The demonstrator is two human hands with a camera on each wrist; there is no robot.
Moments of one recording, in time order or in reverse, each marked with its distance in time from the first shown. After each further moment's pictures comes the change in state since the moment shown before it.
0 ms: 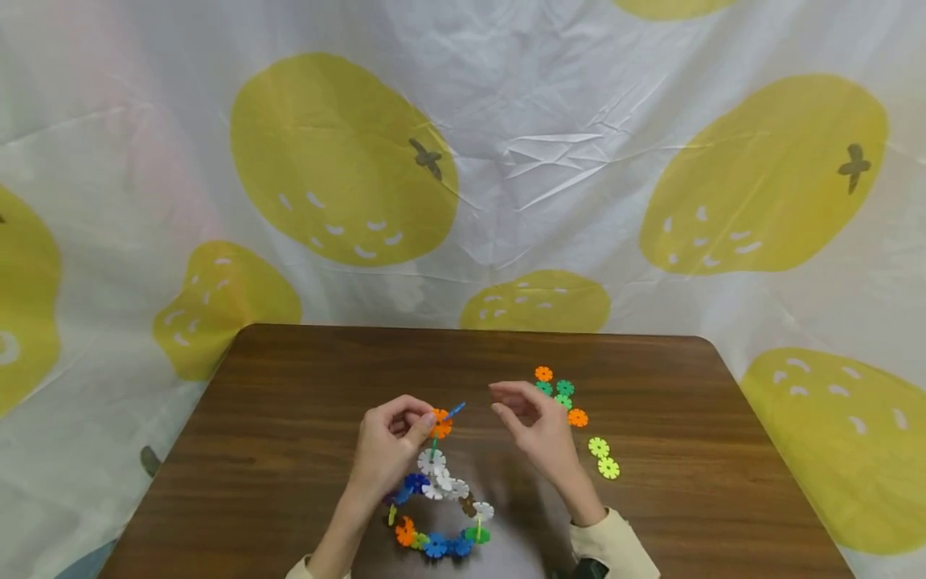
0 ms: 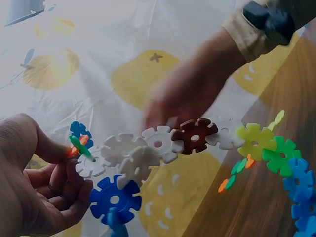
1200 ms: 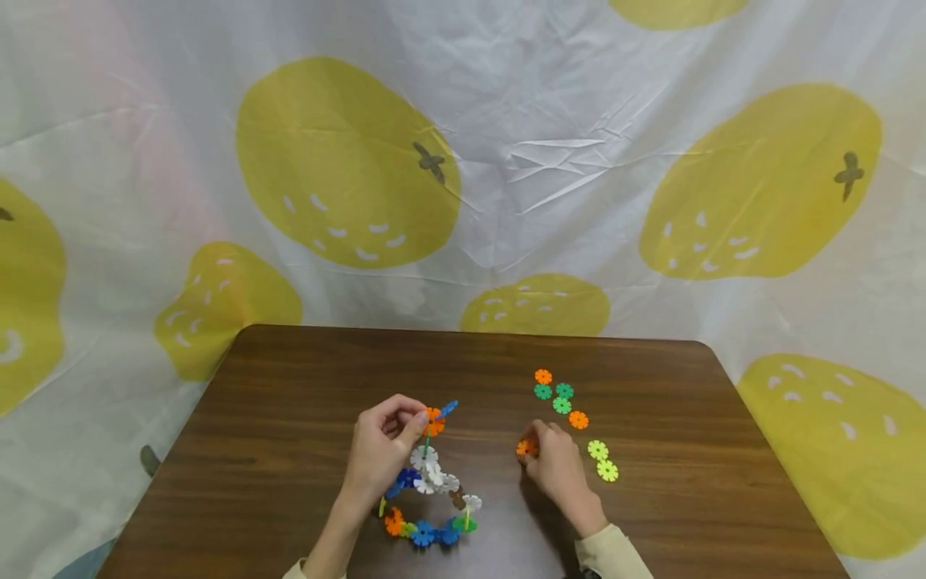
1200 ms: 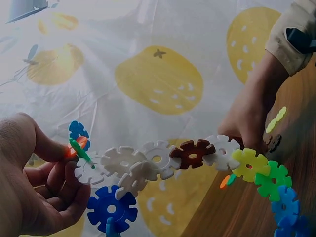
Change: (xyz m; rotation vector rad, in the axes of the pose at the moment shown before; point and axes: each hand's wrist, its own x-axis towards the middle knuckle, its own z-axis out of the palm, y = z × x) left_hand -0.002 0.000 -0.009 -0.011 0.026 -0.004; right_hand -0.040 0.071 0.000 -0.666 -0.076 0.127
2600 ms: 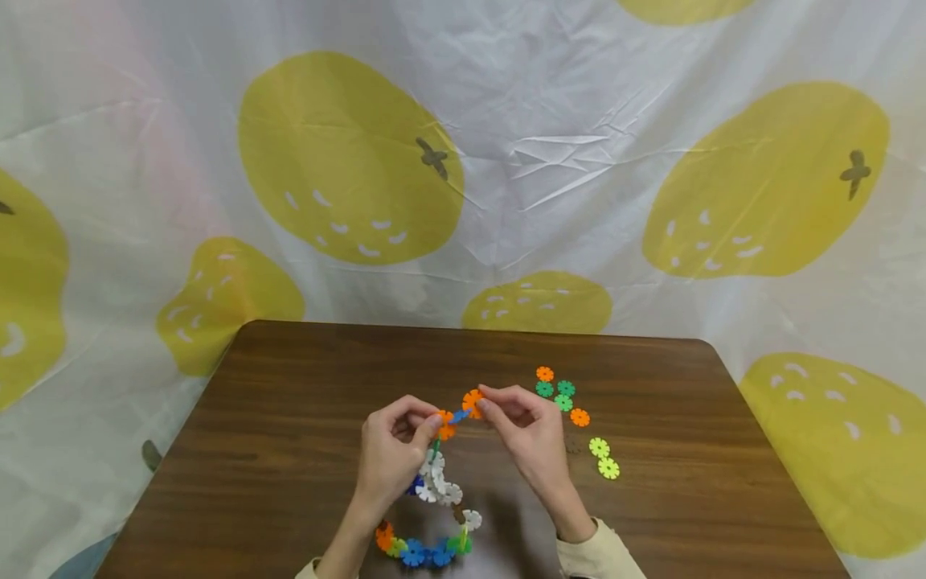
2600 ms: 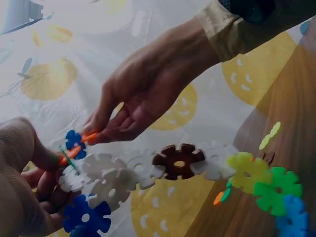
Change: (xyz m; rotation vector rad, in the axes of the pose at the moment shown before) left_hand -0.006 0.003 0.012 0.004 0.040 0.123; right_hand 0.022 -0.110 -0.071 0.998 0.081 0.001
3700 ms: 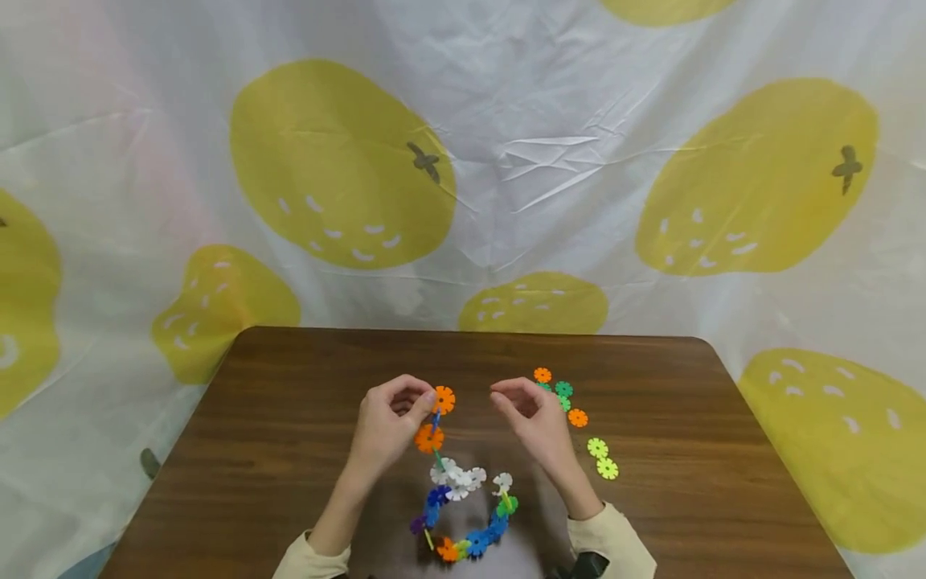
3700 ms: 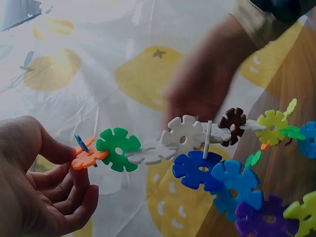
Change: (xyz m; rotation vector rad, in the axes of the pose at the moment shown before) left_hand 0.030 0.004 -0.004 0.127 -0.079 -0.071; right_hand 0.014 0.039 -0.027 -0.215 -0.020 0.153
